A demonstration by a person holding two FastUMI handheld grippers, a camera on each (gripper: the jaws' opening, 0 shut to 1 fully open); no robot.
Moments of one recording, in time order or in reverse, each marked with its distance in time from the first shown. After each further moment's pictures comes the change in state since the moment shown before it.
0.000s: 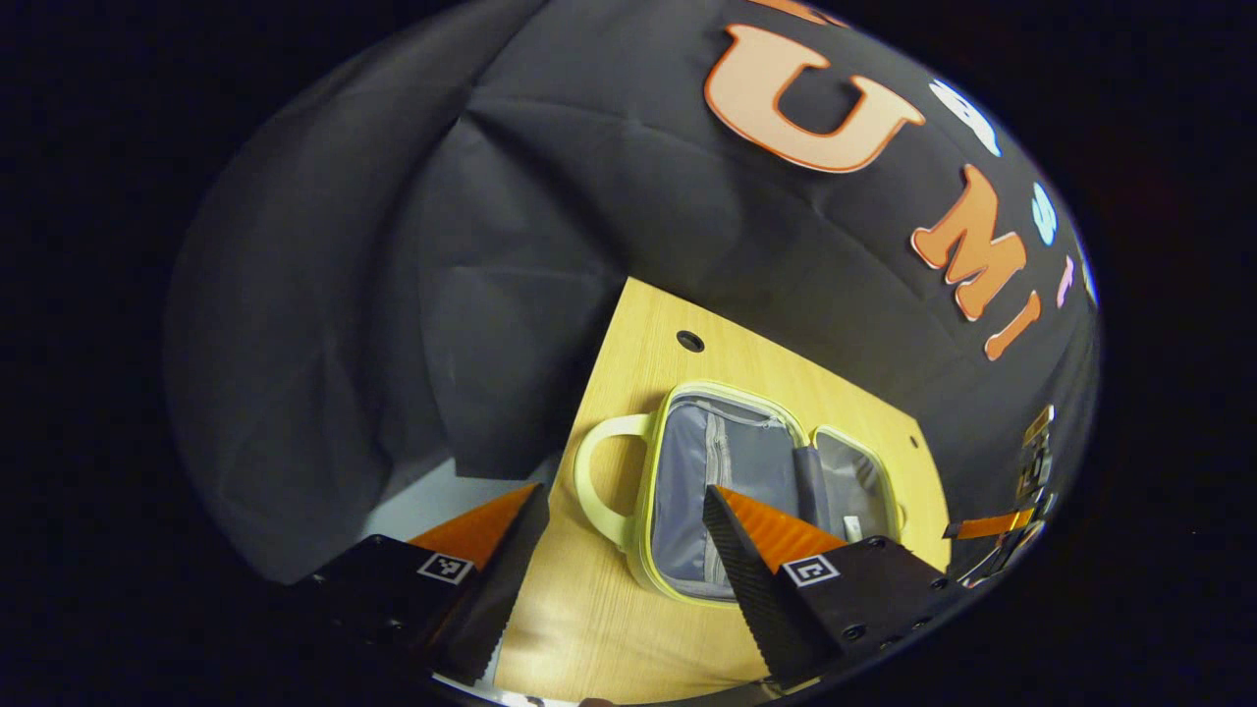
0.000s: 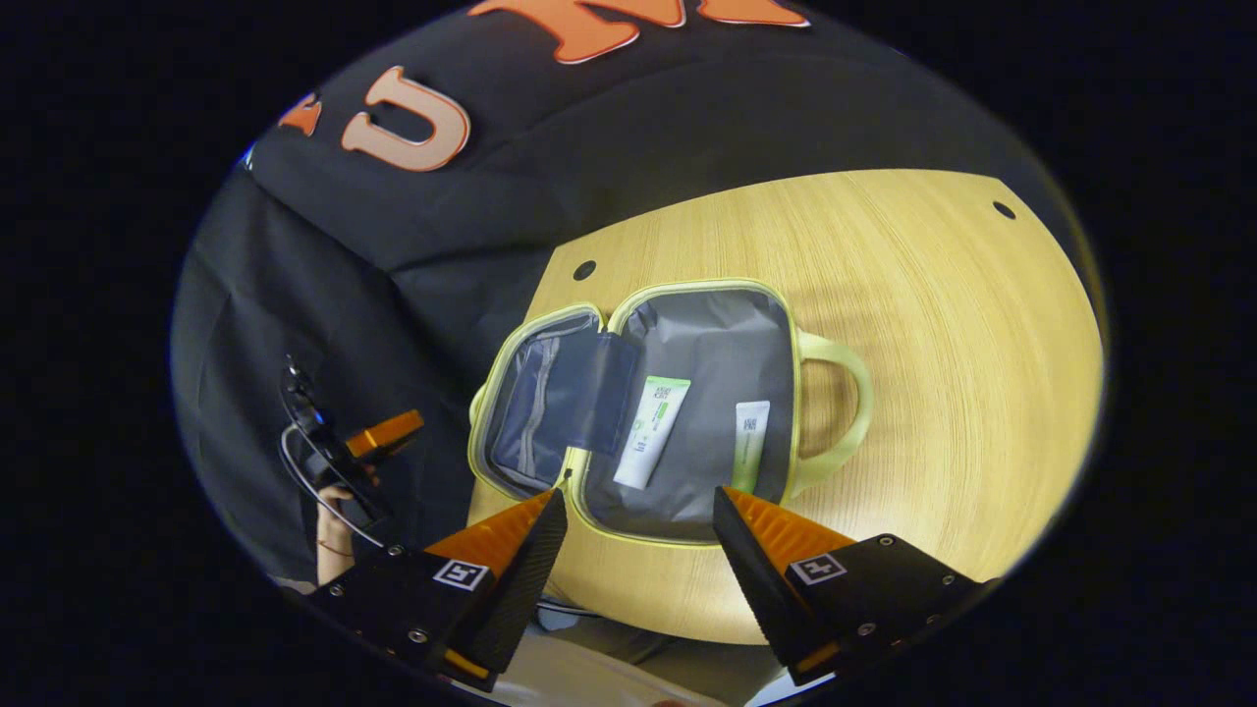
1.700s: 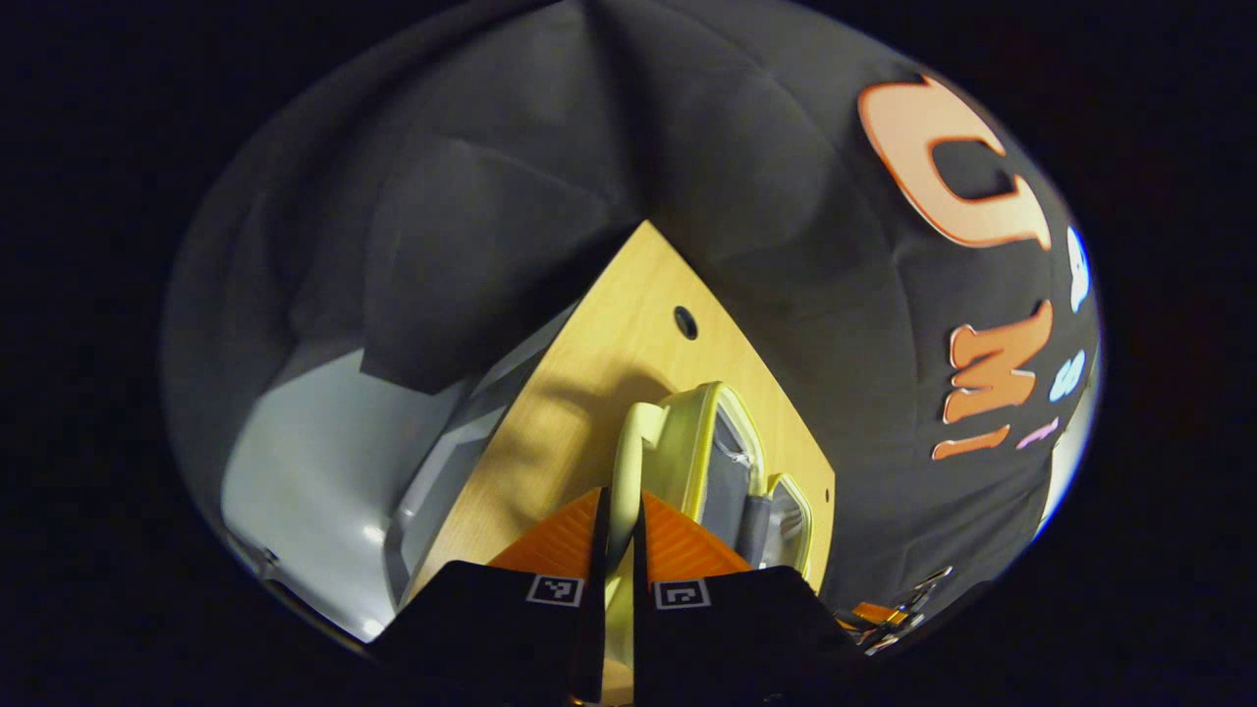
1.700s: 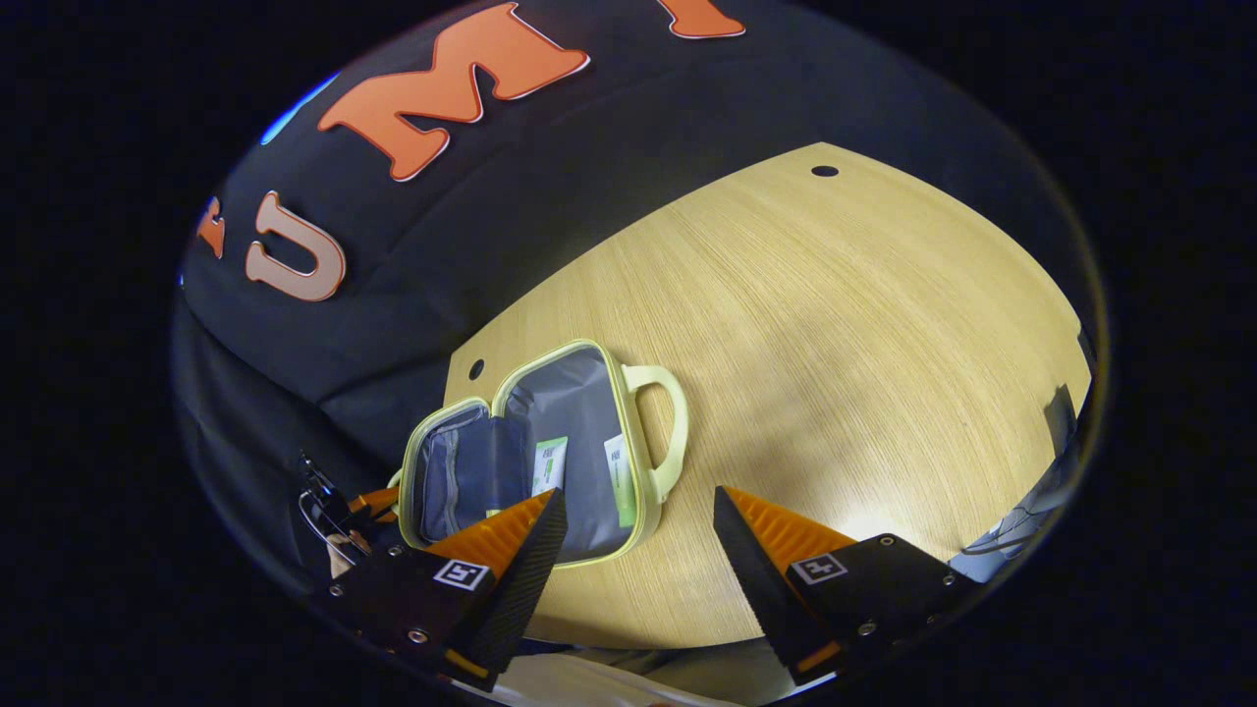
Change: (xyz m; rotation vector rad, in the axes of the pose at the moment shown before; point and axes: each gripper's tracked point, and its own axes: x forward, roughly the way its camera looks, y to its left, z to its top) left arm 0.078 -0.039 0.034 -0.245 0.147 -0.144; right arm -0.060 -0.098 0.006 0.293 -0.236 -0.211
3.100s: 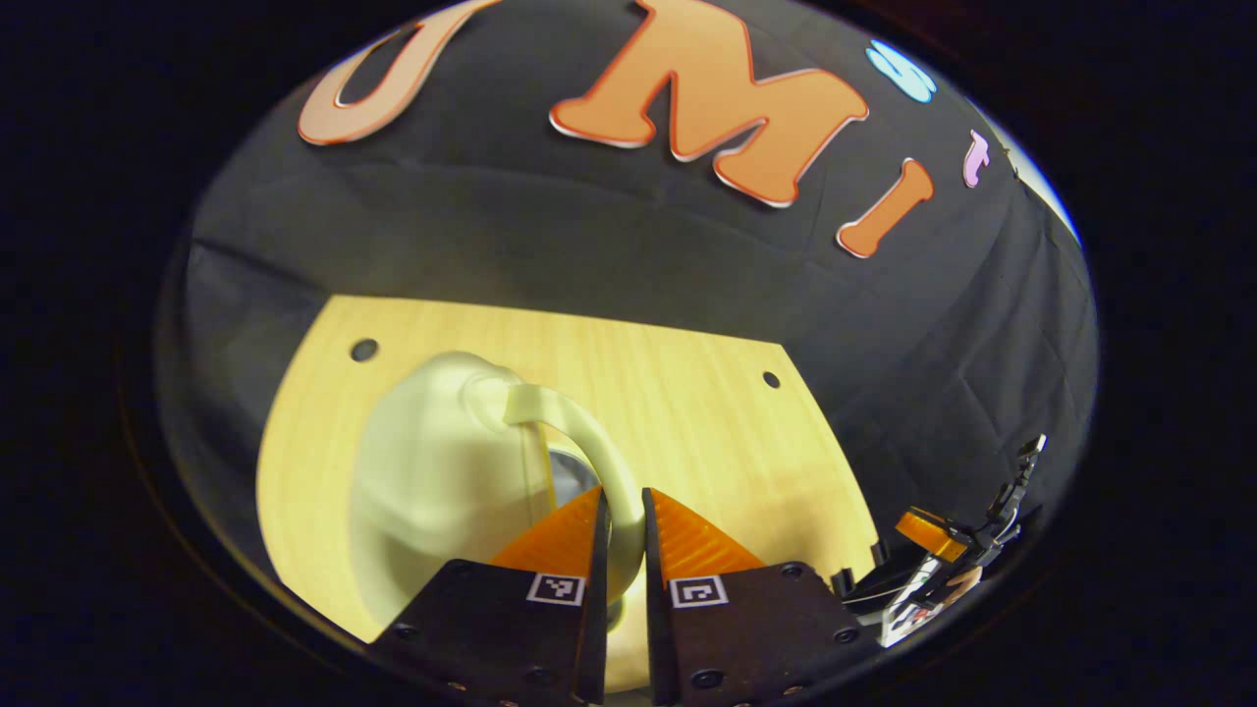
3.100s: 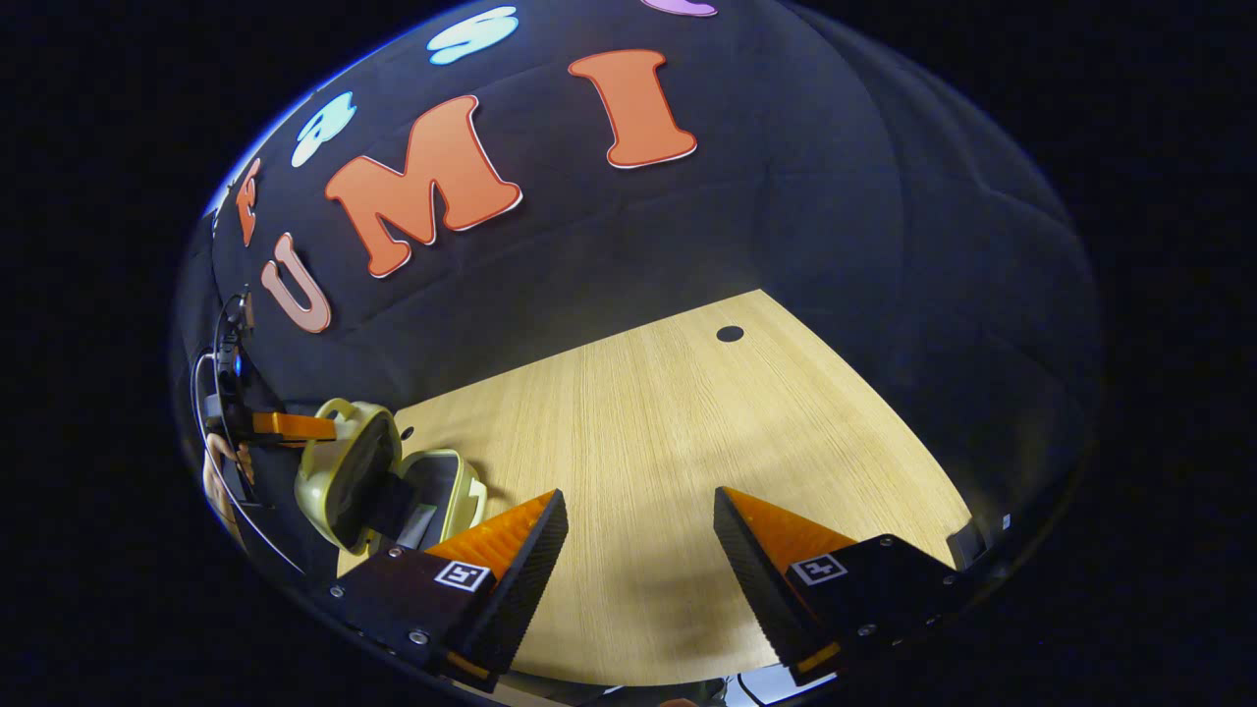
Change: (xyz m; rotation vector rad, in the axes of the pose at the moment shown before) left arm 0.091 -0.427 -0.214 0.558 0.106 -0.023; right arm -0.094 -0.214 0.154 -0.237 -0.299 -0.065
